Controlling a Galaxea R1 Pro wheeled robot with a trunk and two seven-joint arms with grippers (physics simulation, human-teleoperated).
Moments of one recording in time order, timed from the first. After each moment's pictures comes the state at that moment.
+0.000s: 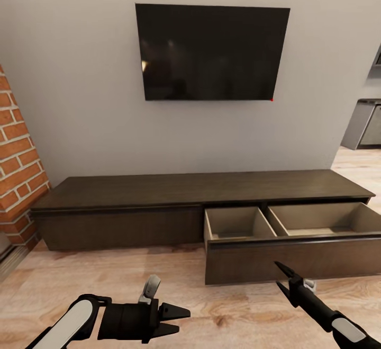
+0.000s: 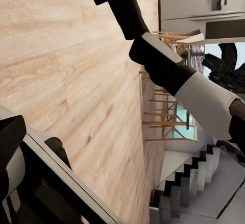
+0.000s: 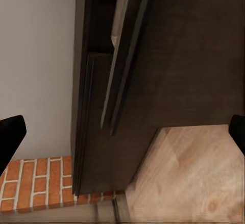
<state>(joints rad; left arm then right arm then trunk) -0.21 0.37 -0.53 -1.54 1.64 0.99 -0.03 -0.53 -0.35 0.33 -0.20 -1.52 0.42 0.83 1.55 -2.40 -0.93</state>
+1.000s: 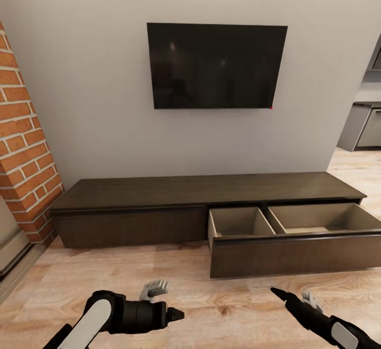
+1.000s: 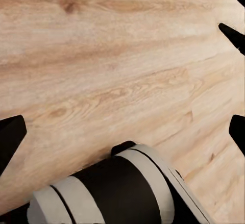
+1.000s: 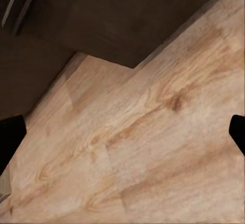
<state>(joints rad) -0.22 0.24 -0.50 -1.55 1.31 0.96 0.42 -0.53 -0.35 0.33 -0.18 -1.09 0.26 0.62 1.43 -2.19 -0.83</state>
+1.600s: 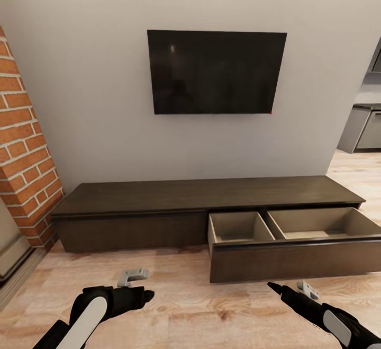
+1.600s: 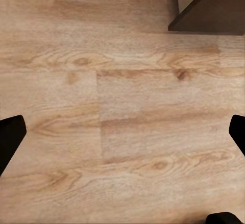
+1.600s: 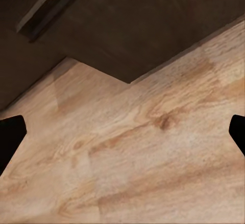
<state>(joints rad) -0.21 0.24 -0.41 -1.55 0.98 0.87 0.57 -0.53 -0.35 0.33 -0.30 -0.97 0.22 0.50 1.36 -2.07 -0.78</state>
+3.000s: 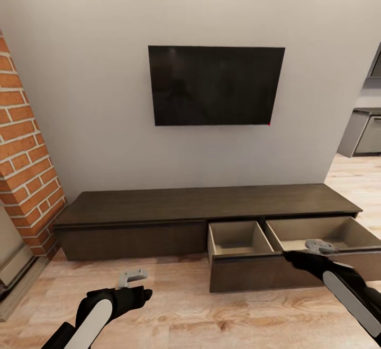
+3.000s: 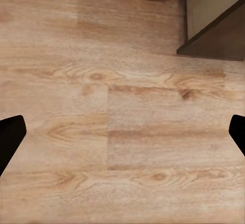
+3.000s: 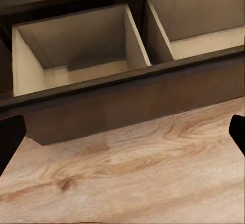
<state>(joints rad) -0.21 0.21 -0.42 -1.51 0.97 0.78 0.67 -0.37 -0.55 0.33 -1.25 -0.84 0.52 -0.32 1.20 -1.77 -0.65</state>
